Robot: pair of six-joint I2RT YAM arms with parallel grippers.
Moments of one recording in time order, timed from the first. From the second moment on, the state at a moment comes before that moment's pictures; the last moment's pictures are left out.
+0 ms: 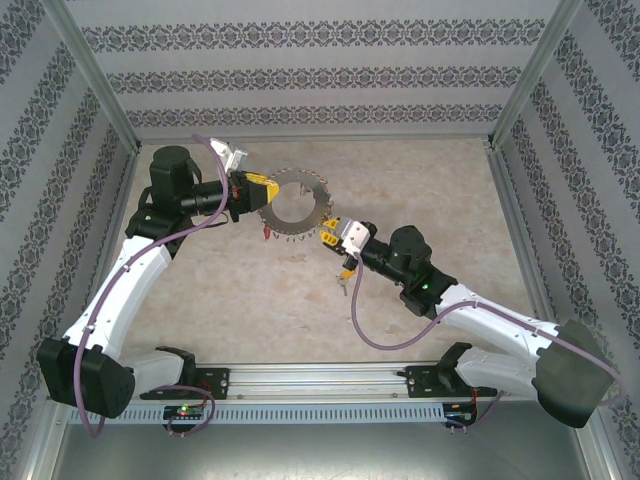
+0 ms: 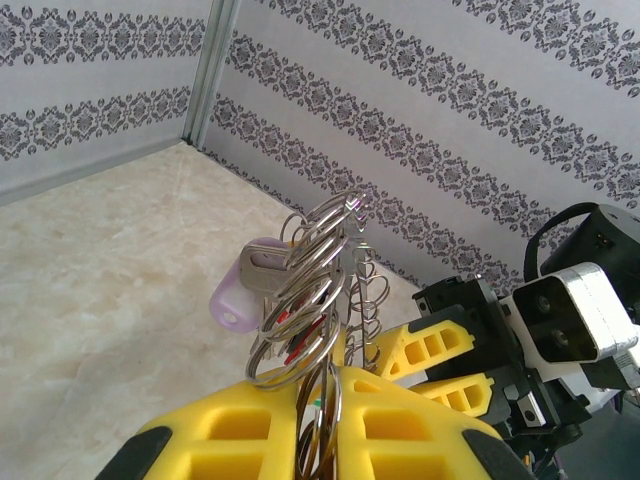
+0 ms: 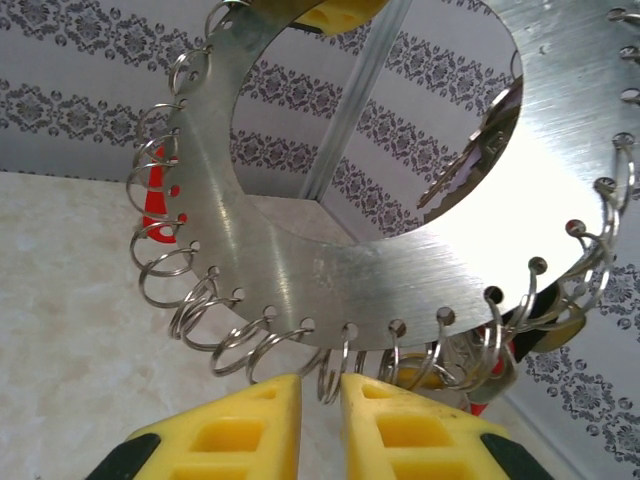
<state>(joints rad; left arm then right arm) -0.19 1.21 1.15 -0.21 0.95 -0.16 0.73 1.10 0.58 0.48 -0.23 -0.40</state>
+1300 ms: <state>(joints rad) -0.19 1.20 1.15 -0.21 0.95 -0.15 0.78 1.16 0.58 0.56 -0.14 -0.40</state>
